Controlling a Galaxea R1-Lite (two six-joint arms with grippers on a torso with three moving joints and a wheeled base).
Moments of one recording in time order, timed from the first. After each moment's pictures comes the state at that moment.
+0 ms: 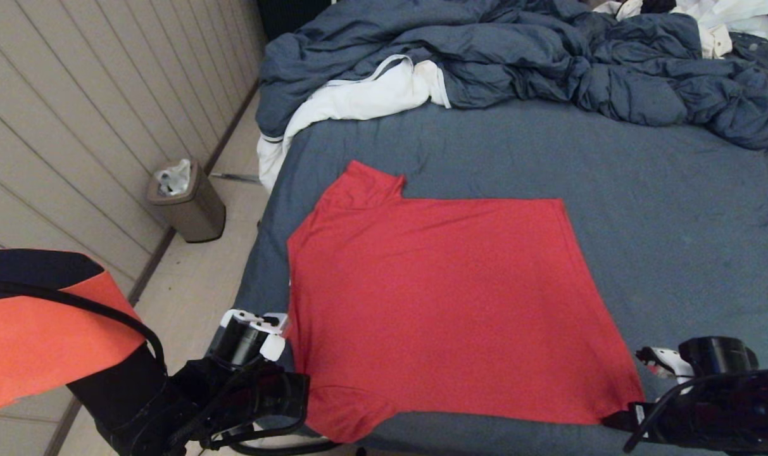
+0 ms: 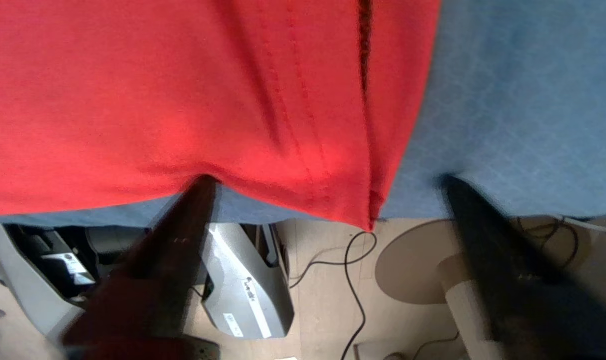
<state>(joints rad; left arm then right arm) -0.59 2.04 -0.52 -0.73 0.00 -0.35 -0.31 2.04 -0.36 -0.59 0.11 -0.14</state>
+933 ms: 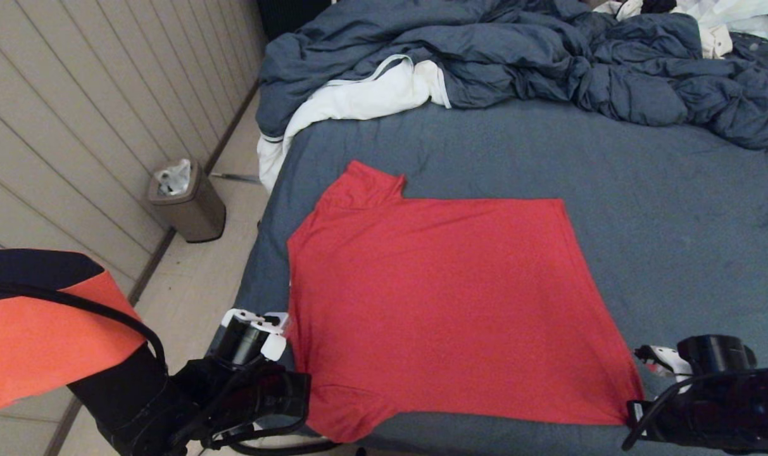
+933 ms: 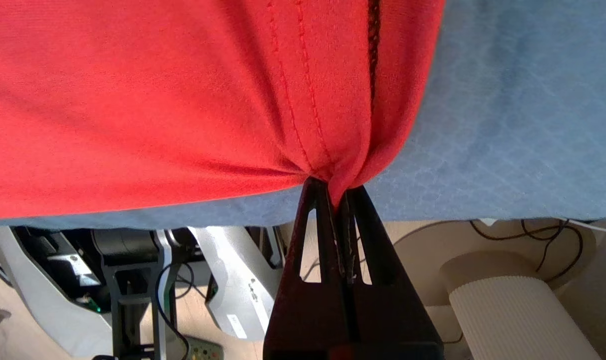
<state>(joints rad) -0.59 2.03 -0.53 -0.74 0.00 -0.36 -0.31 2.03 -0.36 -0.59 0.12 -0.12</state>
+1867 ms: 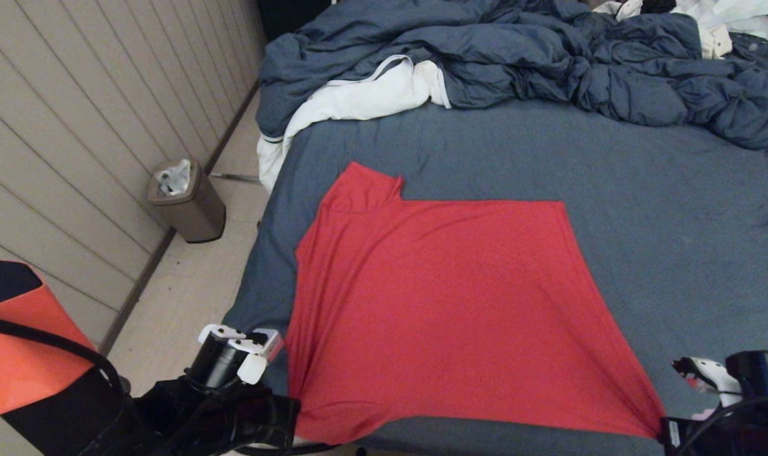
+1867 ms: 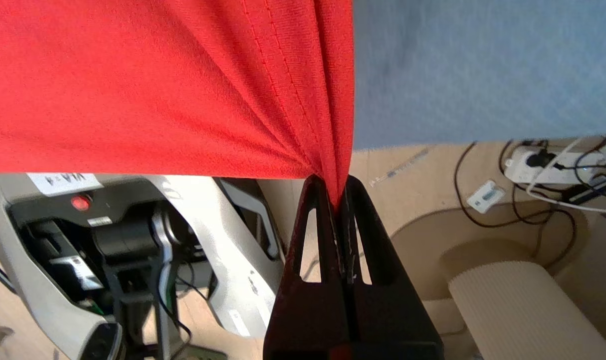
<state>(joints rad) -0.61 1.94 -0.40 -0.73 -0.06 -0.35 -0.39 1.84 -0.20 -0.58 0.12 -0.15</state>
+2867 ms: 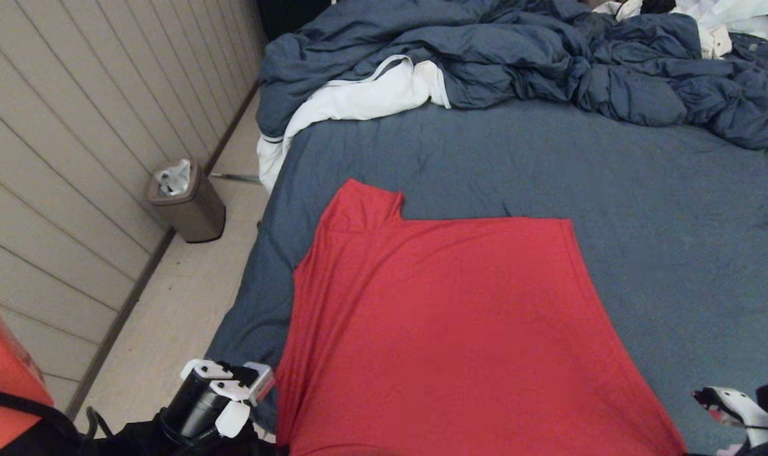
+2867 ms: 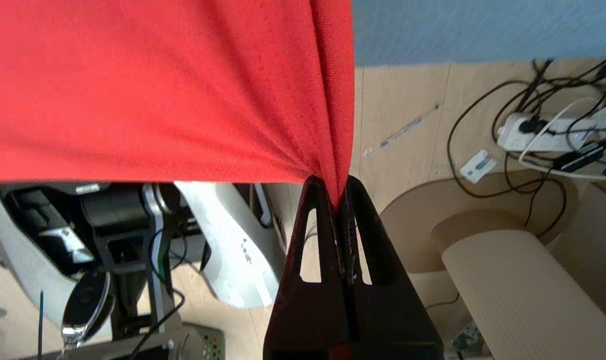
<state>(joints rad) -0.69 1.86 -0.25 -0.73 -0.05 -0.36 -0.45 1.74 -0.06 -0.59 0.12 -0.21</state>
